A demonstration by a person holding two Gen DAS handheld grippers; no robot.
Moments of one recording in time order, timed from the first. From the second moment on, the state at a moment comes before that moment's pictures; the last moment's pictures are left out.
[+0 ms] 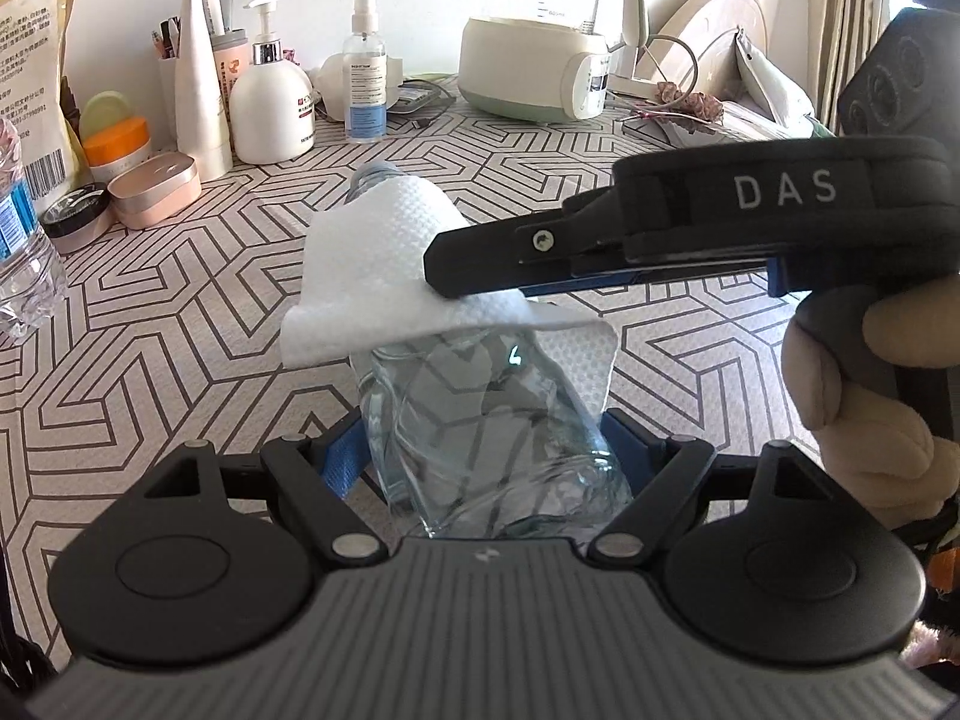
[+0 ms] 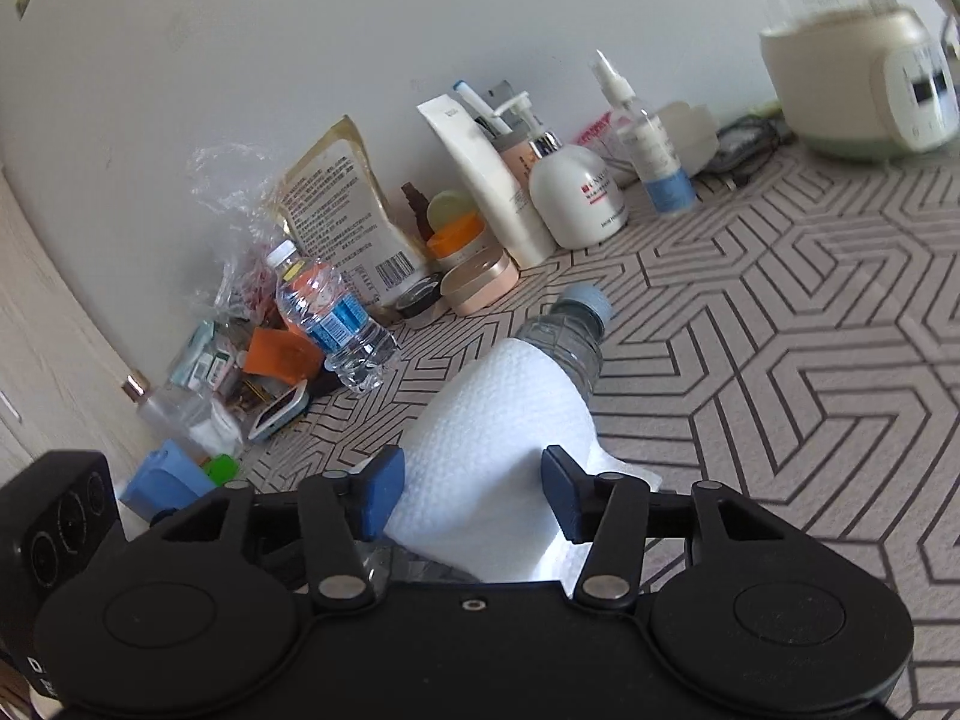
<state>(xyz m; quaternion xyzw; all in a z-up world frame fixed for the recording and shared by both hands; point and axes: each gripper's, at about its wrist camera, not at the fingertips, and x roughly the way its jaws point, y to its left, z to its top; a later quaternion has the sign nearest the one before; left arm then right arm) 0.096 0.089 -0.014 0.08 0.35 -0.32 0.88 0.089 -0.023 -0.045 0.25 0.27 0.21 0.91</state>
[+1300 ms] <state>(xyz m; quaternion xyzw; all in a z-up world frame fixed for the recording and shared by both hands) 0.104 0.132 -0.009 0.06 0.35 -0.33 0.88 0.065 -0.016 -0.038 0.22 0.29 0.24 0.90</state>
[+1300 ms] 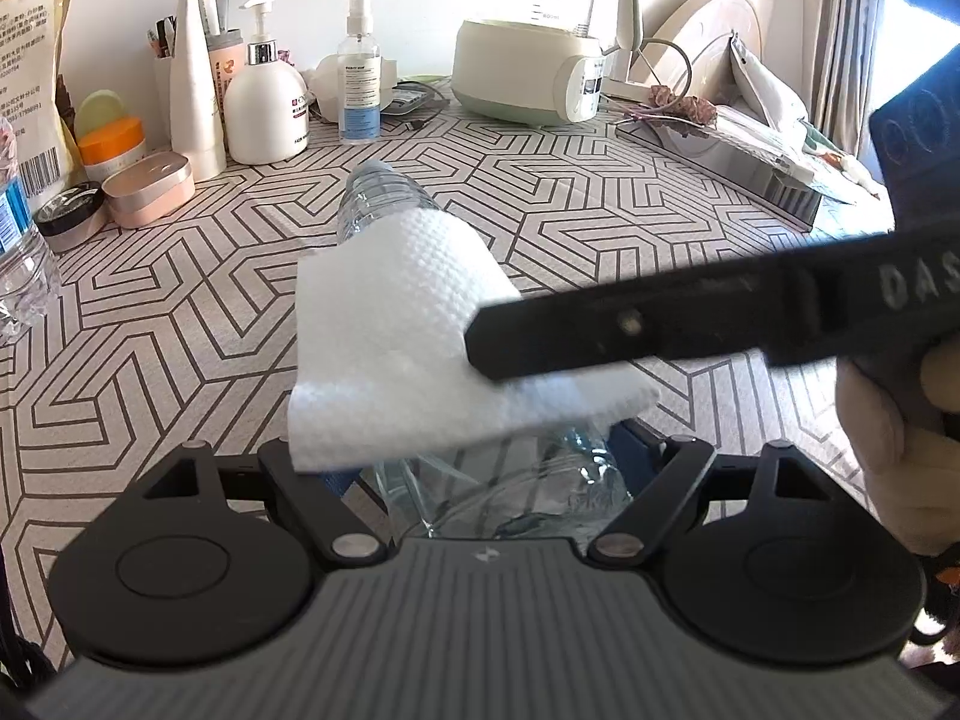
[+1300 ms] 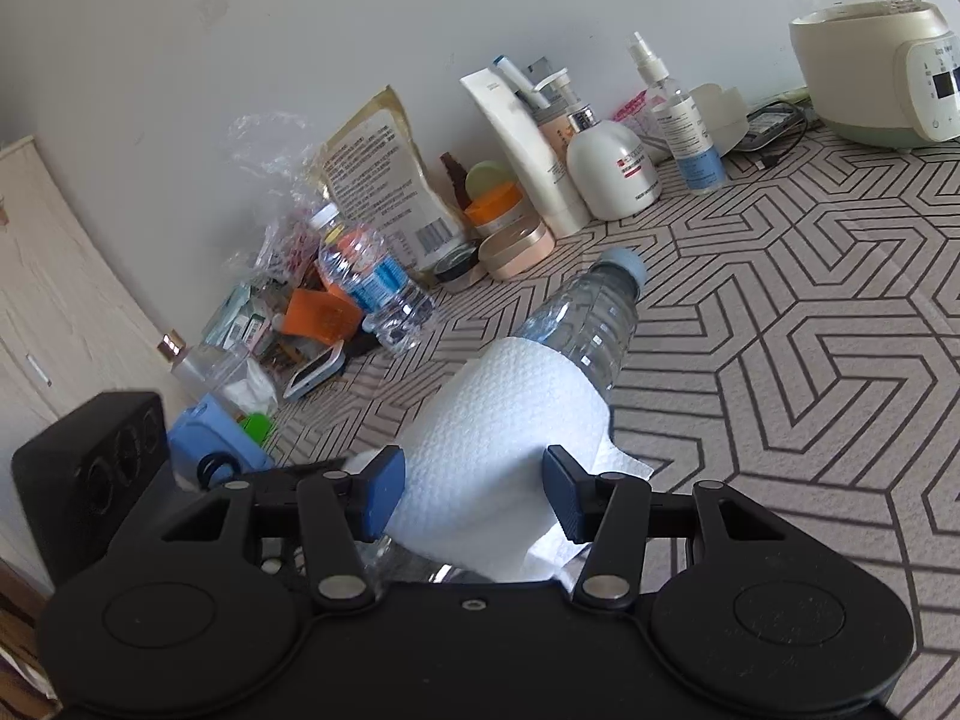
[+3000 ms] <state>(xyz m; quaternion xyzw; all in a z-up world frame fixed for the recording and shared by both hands) 0.097 0.187 -0.009 0.07 0.35 -0.33 0.88 0.064 -0.011 -0.031 0.21 0.28 0.23 0.91</state>
